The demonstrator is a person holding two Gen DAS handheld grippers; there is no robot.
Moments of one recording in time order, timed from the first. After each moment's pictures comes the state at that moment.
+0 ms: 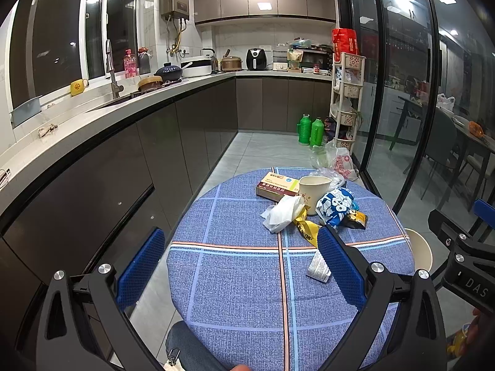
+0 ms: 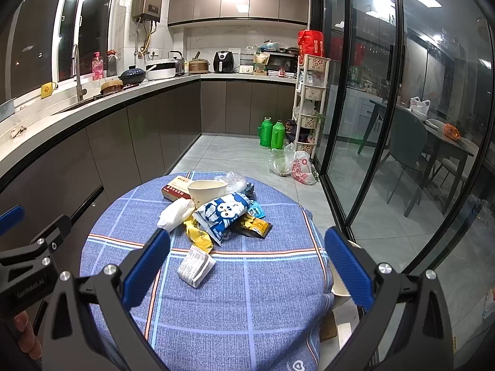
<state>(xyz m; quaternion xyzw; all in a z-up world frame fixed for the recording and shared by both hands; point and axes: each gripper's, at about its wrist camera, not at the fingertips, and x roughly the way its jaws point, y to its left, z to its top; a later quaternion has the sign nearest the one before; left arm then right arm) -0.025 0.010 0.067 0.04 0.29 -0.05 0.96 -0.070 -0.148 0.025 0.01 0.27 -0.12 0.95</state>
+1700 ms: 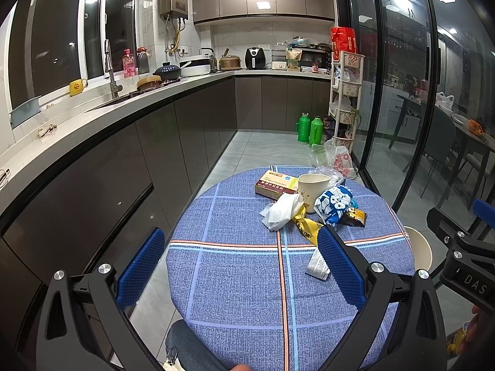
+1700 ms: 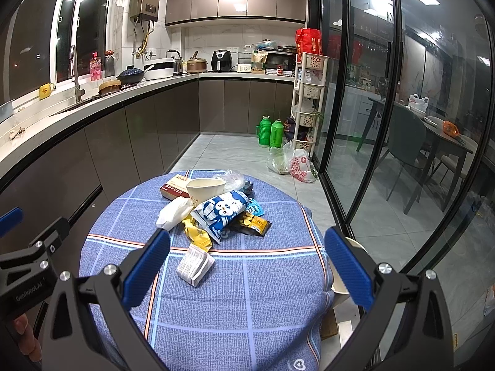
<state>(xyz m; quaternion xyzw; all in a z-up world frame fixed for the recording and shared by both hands) -0.027 0.009 0.065 0.04 0.29 -0.05 0.96 -0.069 -0.150 0.025 0.01 0.27 -0.12 0.95</state>
